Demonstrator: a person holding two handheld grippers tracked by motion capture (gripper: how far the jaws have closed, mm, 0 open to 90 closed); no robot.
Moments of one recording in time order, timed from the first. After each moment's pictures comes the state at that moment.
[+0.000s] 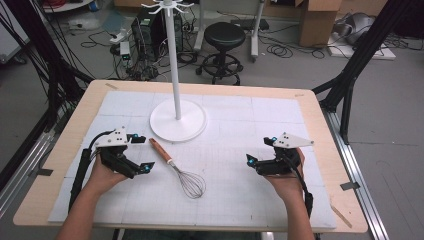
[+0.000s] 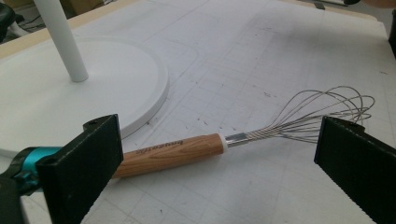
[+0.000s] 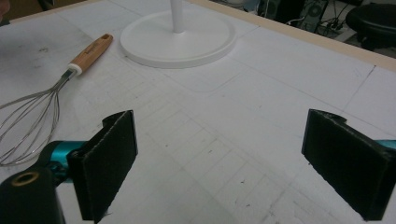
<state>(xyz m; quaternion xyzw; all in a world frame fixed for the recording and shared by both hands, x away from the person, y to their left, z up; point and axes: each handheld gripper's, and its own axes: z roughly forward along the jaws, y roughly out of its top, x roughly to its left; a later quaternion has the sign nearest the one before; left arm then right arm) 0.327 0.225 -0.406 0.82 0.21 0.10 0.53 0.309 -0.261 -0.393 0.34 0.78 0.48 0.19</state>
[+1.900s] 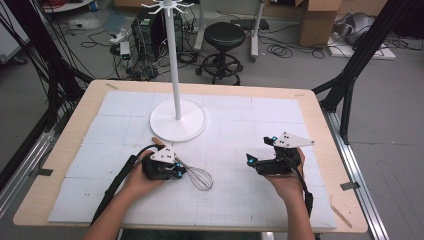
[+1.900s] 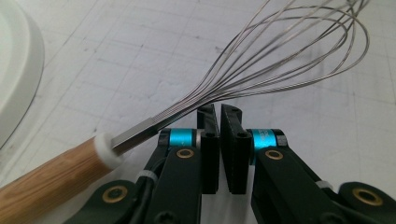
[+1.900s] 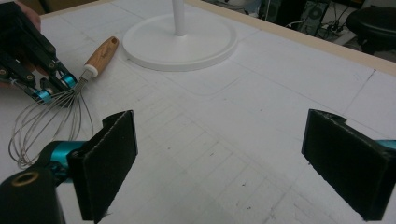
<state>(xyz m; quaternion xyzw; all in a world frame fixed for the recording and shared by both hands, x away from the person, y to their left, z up) 0.327 0.125 -0.444 0.90 0.12 0.05 0.41 0.307 -0.260 -0.389 0.34 0.78 0.49 0.19</state>
